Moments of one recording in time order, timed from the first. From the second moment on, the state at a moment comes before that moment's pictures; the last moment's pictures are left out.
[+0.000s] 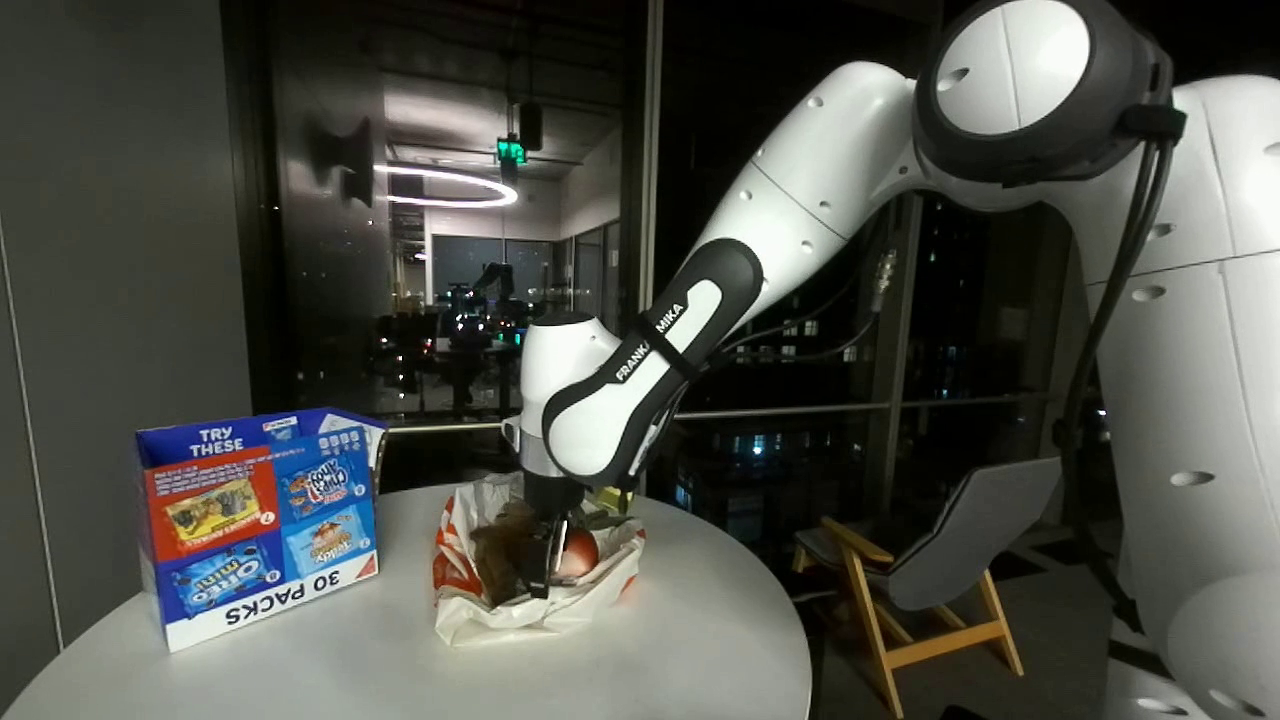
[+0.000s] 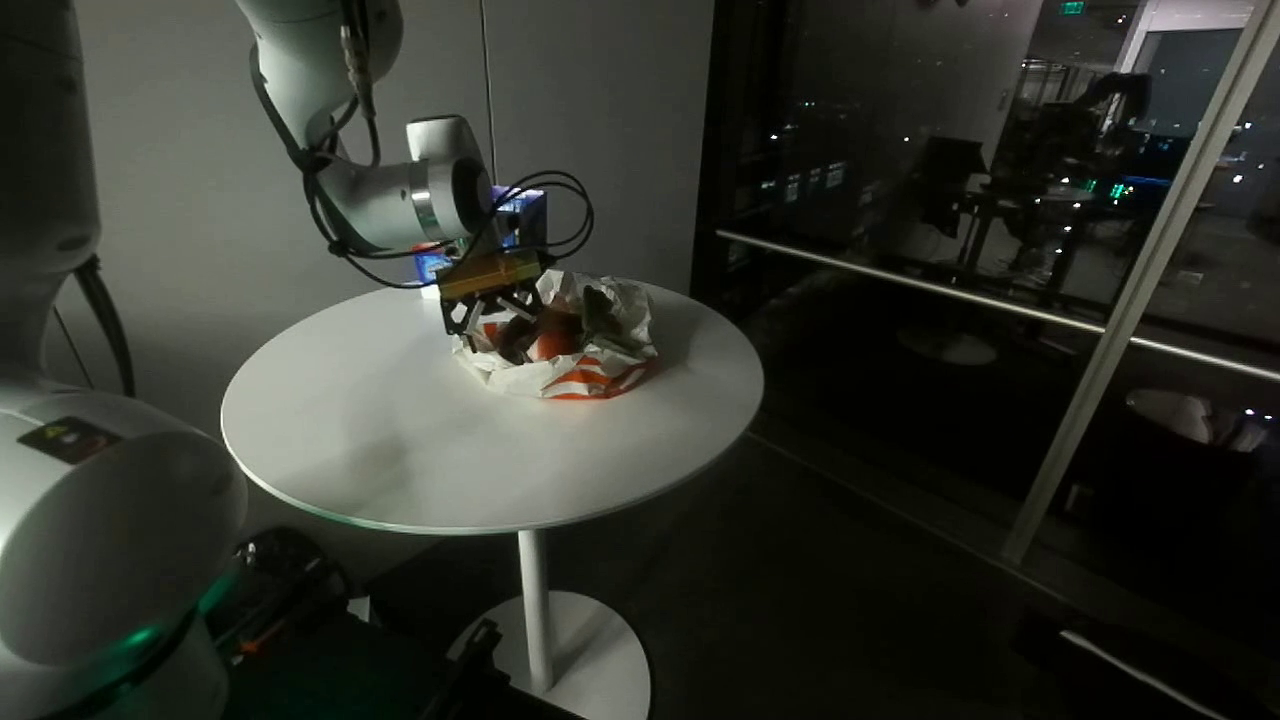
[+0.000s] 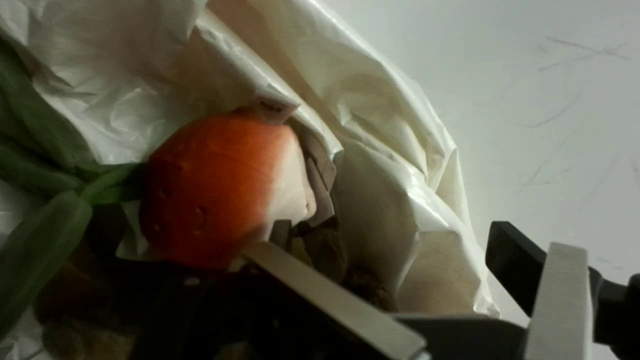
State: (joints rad) arm 0.15 0.24 0.10 -2.20 -0.32 2.59 -0.26
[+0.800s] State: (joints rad) arm 0.14 0.31 0.13 -2.21 -0.28 2.69 -0.33
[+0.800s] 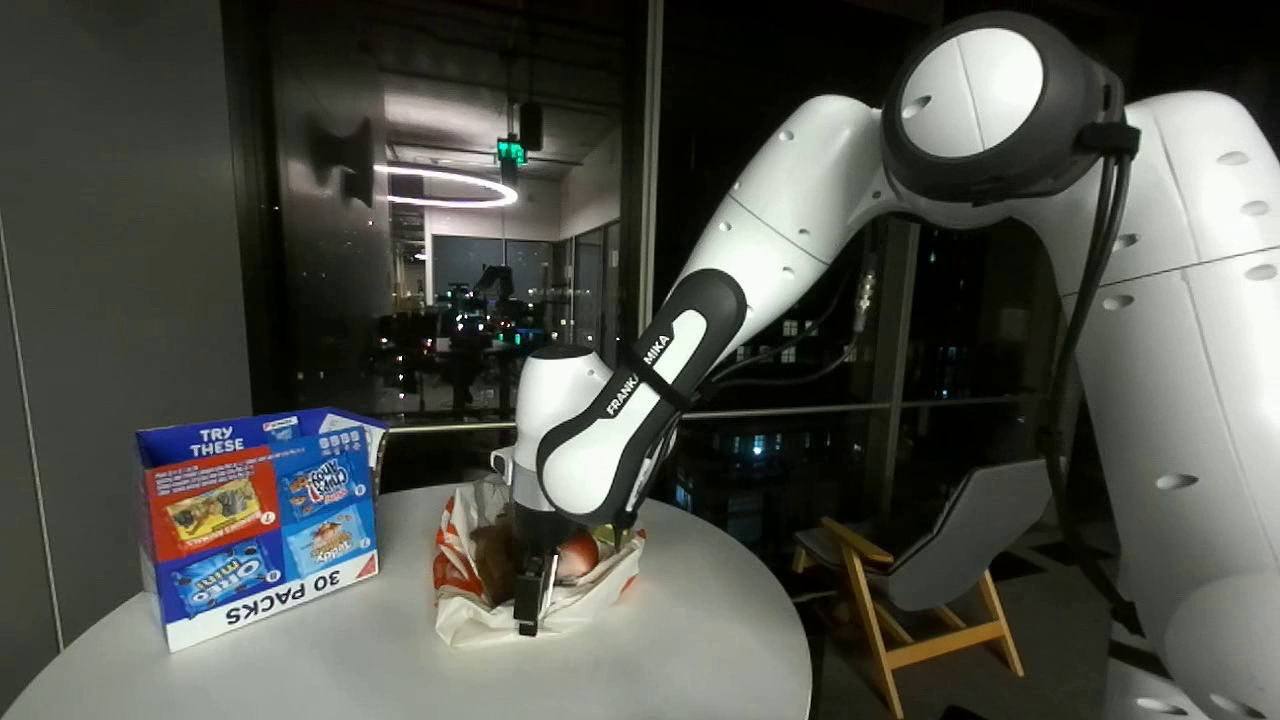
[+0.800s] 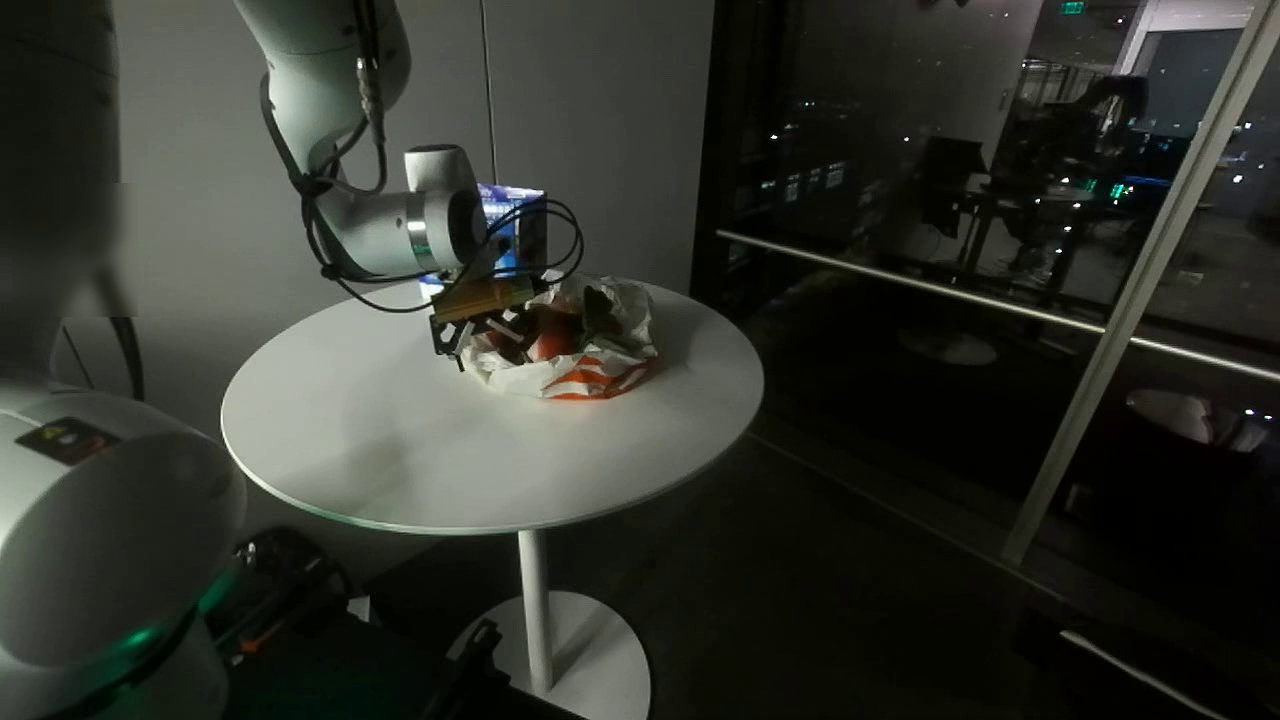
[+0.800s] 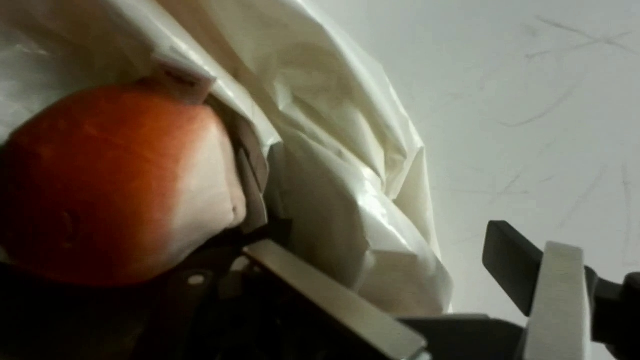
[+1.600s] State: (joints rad) arm 0.13 0.31 0.14 -2.21 -0.28 2.72 -0.33
